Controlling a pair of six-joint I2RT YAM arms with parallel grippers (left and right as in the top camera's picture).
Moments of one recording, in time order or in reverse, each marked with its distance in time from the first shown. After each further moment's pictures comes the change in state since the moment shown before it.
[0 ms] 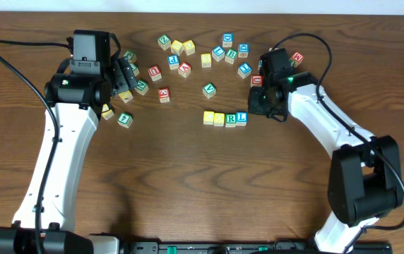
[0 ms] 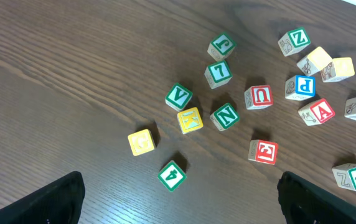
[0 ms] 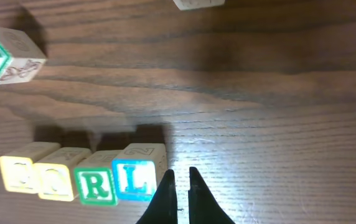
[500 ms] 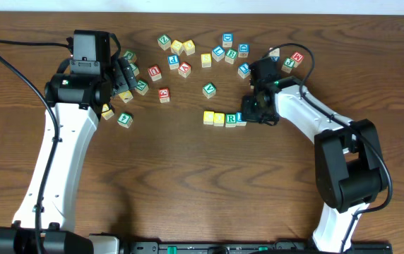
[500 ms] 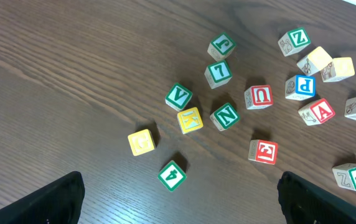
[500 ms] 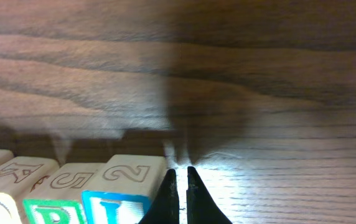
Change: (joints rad) left arm 0.000 0.000 0.000 0.000 0.000 0.000; right arm 0.041 0.103 -0.010 0.035 0.000 0.000
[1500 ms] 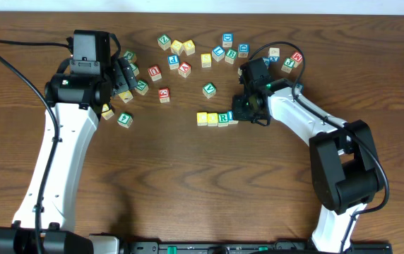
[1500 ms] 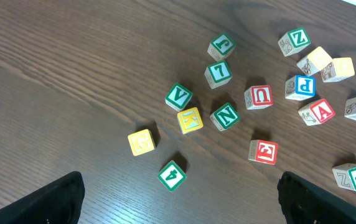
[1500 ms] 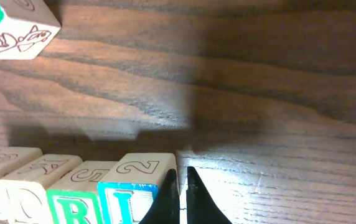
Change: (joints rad) left arm 0.000 0.000 0.000 0.000 0.000 0.000; right arm 0.040 0.000 0.000 0.068 -0.043 -0.018
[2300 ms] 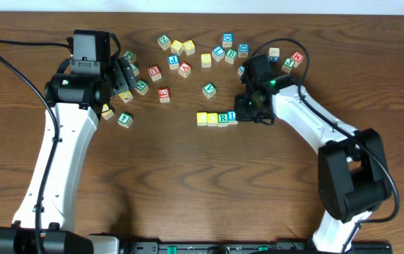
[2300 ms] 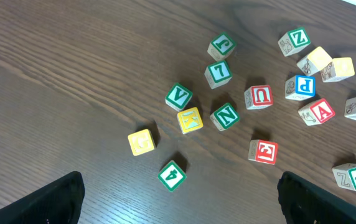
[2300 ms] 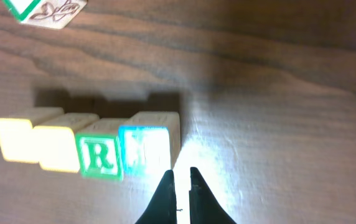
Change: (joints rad) left arm 0.000 0.000 0.000 0.000 0.000 0.000; right arm 0.000 -0.072 0.034 -0.135 -0.005 -0.039
